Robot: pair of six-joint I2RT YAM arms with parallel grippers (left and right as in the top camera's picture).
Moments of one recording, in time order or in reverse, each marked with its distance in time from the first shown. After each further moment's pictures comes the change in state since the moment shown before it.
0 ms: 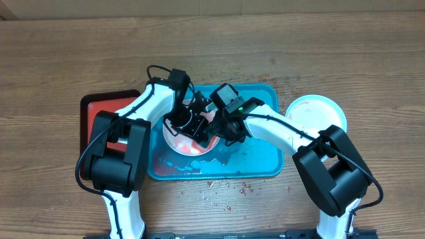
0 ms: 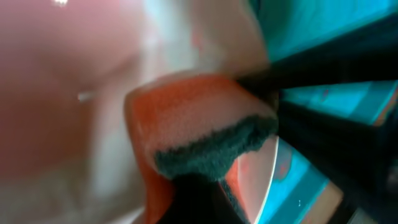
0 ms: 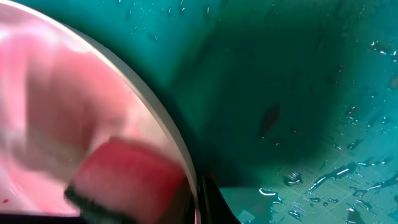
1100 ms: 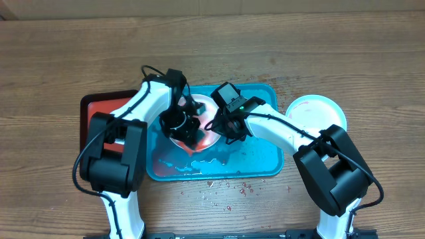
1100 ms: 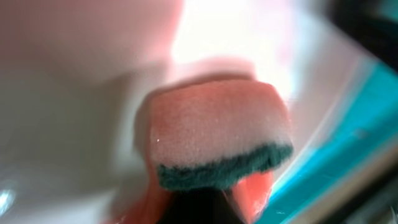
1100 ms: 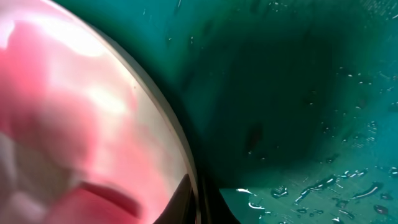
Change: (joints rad) left arm 0.018 -0.011 0.026 -0.186 -0.153 -0.052; right arm -0.007 0.000 0.000 0.008 0.026 0.015
